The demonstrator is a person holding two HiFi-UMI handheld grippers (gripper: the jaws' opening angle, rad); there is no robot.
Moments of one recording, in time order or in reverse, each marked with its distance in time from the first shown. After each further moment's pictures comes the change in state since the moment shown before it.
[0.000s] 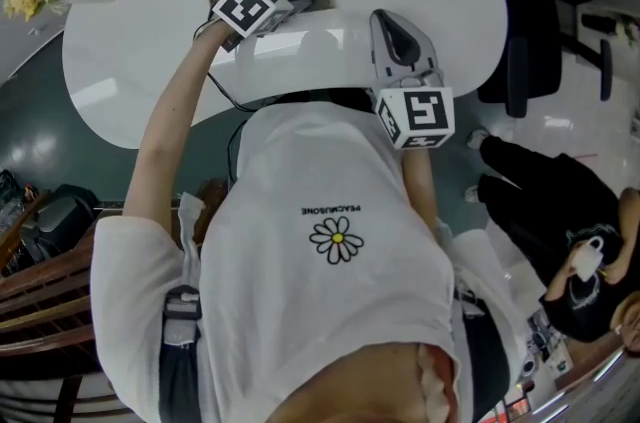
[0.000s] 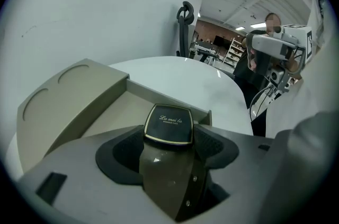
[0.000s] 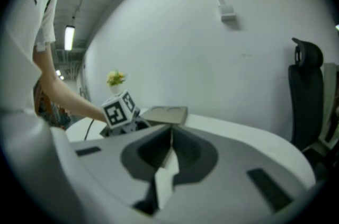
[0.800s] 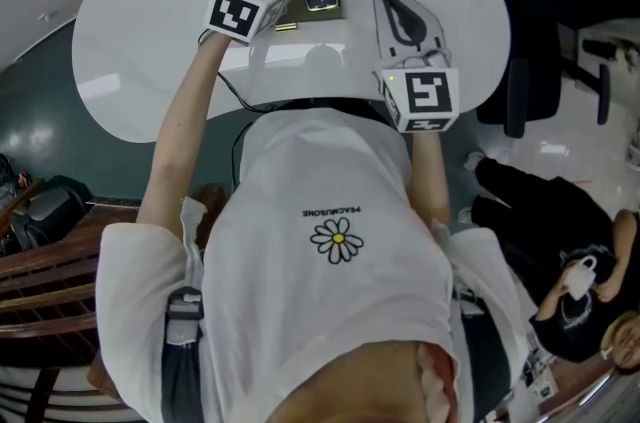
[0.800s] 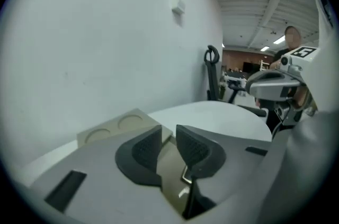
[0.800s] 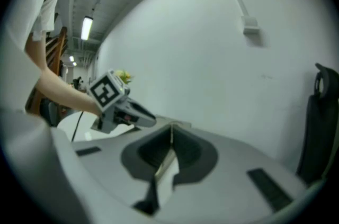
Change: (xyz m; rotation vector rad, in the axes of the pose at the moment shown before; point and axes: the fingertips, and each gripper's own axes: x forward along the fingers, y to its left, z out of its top) left arm -0.100 0.053 0.082 -0.119 -0.383 0.347; right arm 0.037 0.004 0.054 -0.188 -0.065 0.056
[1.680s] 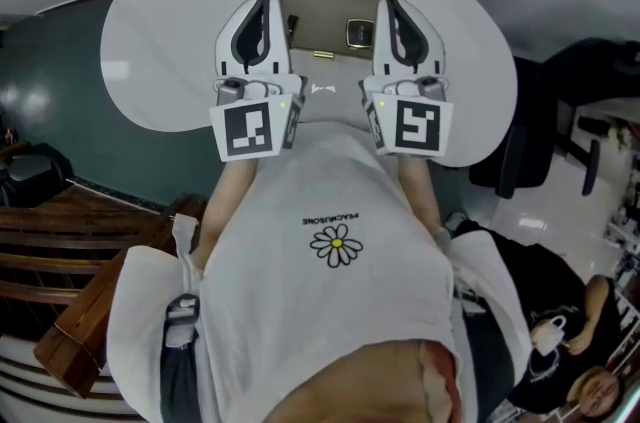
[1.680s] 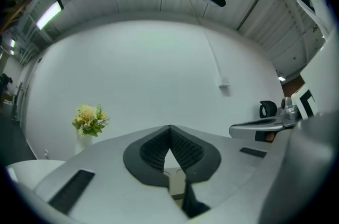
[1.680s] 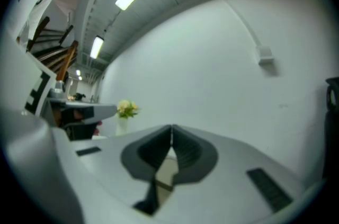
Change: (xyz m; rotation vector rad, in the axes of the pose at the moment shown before) left arm -0.234 0.008 0.064 -0.184 -0.690 0.727; right arm 0.022 0.064 0.115 -0.022 -0.314 0.020
